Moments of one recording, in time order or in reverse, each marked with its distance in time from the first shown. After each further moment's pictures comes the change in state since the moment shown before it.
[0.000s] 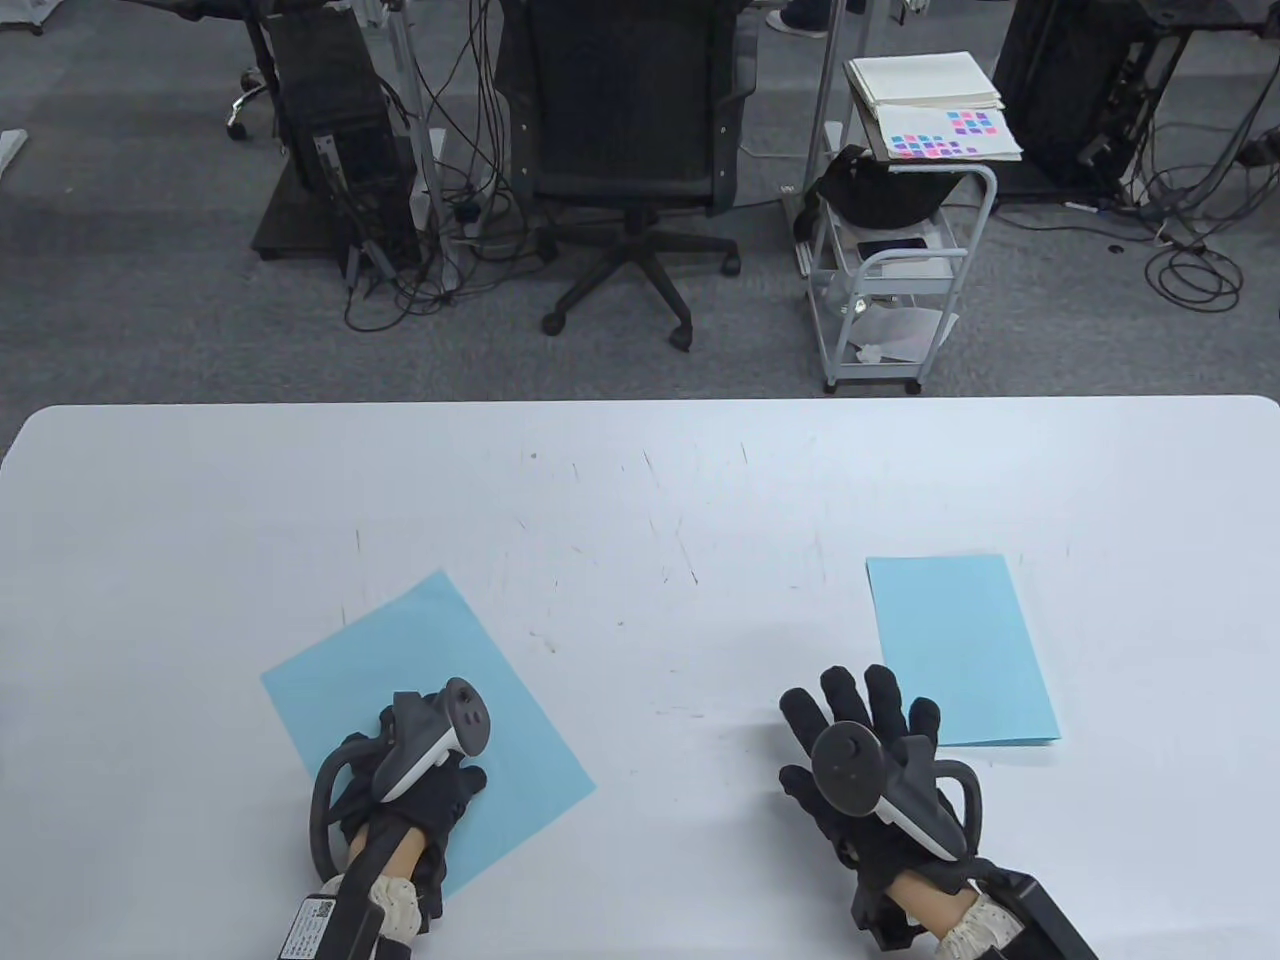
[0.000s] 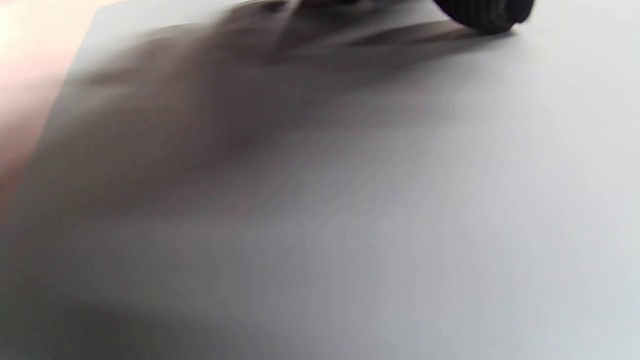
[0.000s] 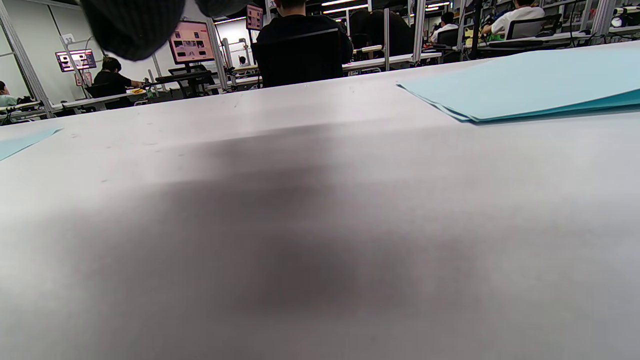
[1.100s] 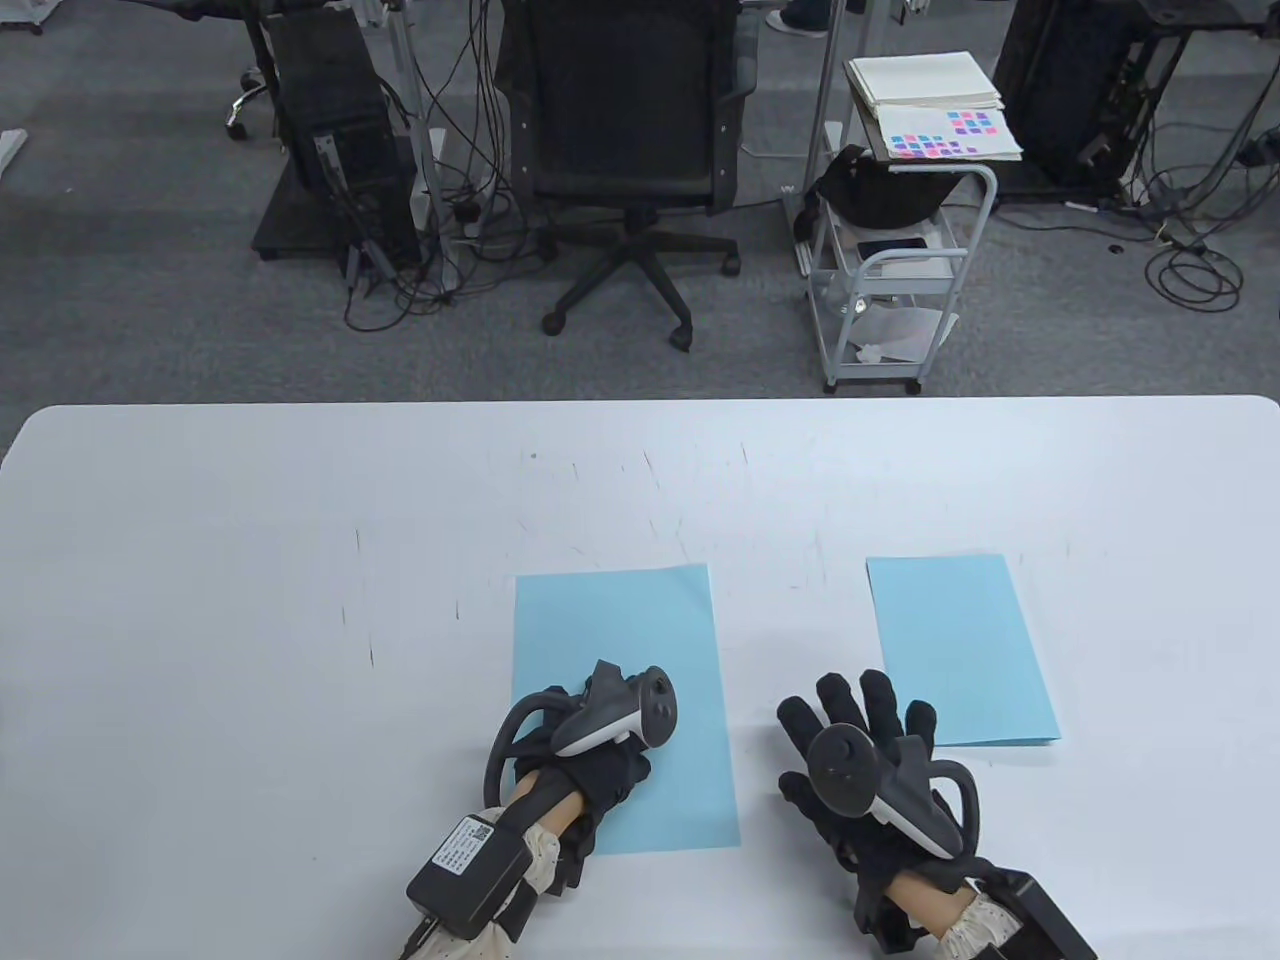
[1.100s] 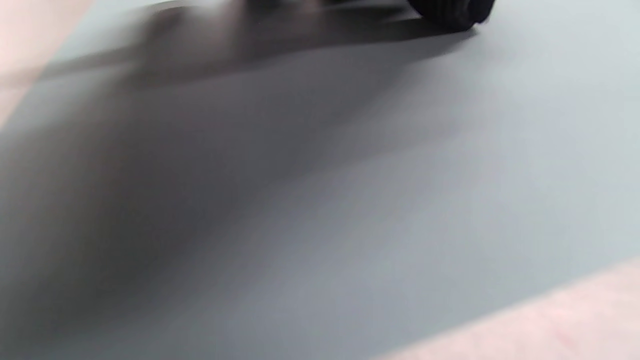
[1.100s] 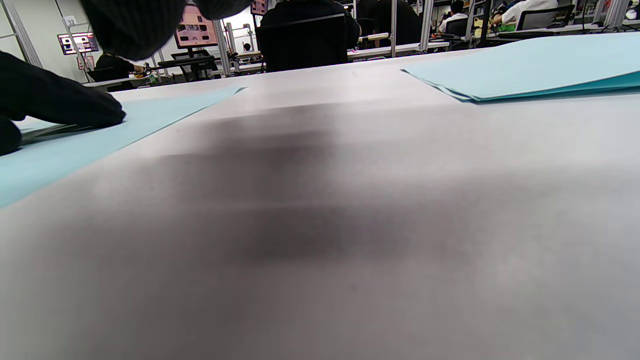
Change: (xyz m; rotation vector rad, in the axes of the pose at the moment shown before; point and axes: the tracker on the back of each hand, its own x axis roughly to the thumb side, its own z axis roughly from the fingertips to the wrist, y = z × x) left_hand 0.147 0.013 0.008 -0.018 -0.370 -0.162; right_hand 0.003 0.003 0.001 0.038 -0.018 0.022
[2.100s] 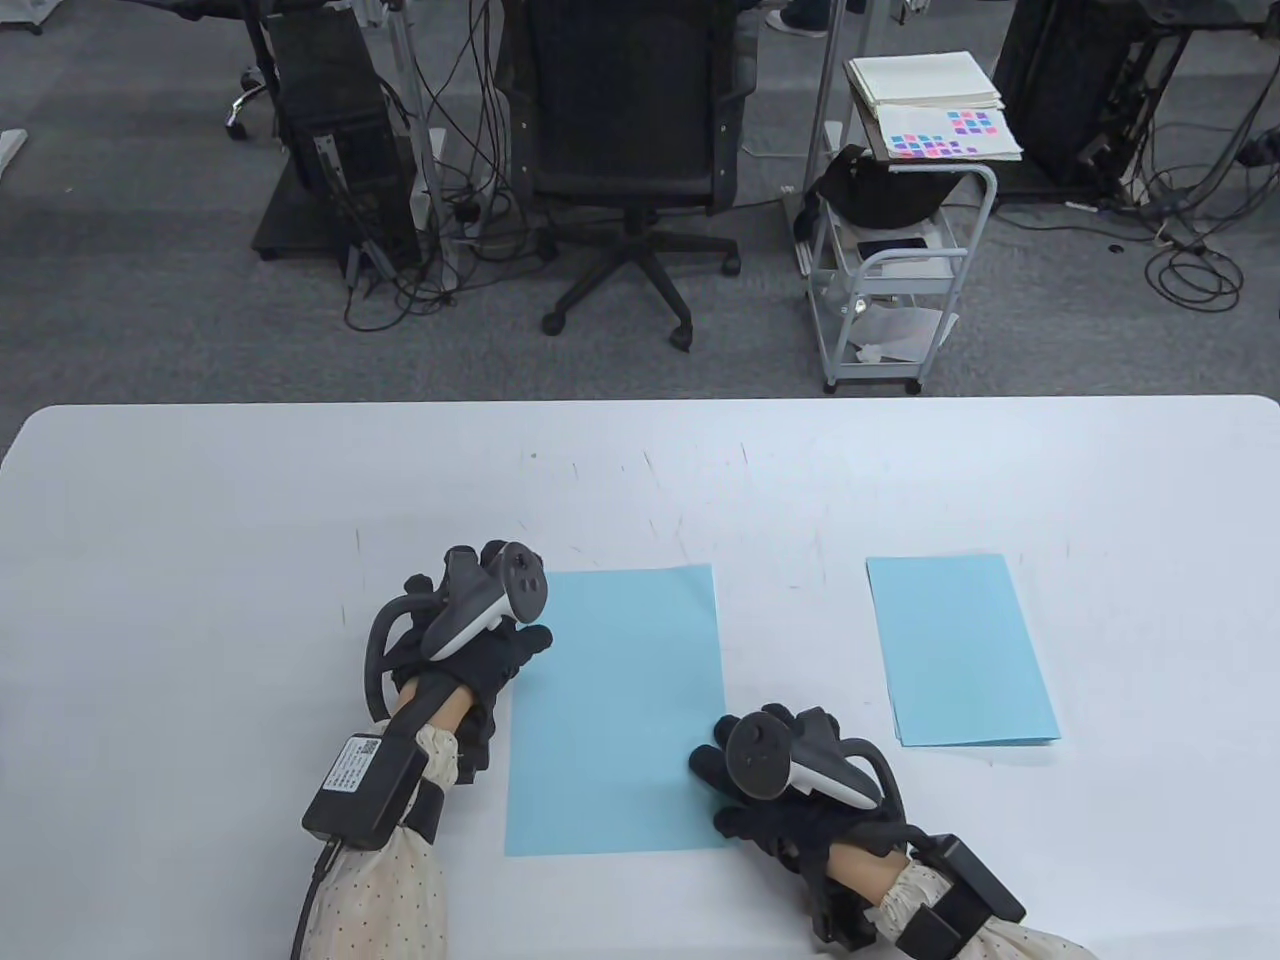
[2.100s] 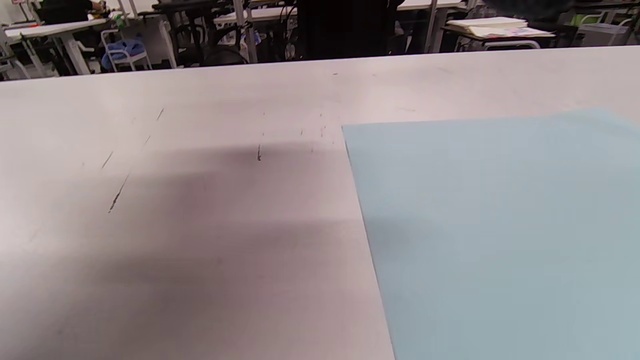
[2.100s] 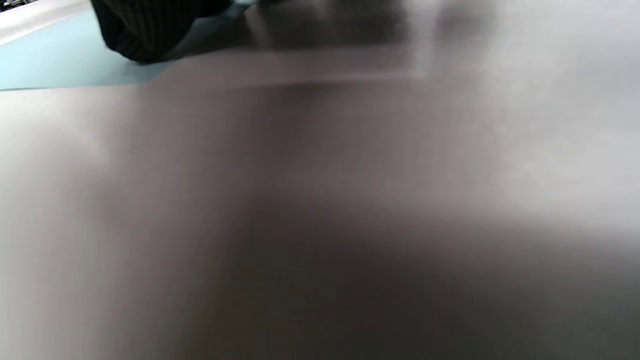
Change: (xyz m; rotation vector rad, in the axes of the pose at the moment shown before) left_hand -0.129 0.084 -0.001 0.179 0.287 0.160; right_hand 0.048 0.035 -0.029 0.370 -0.161 0.011
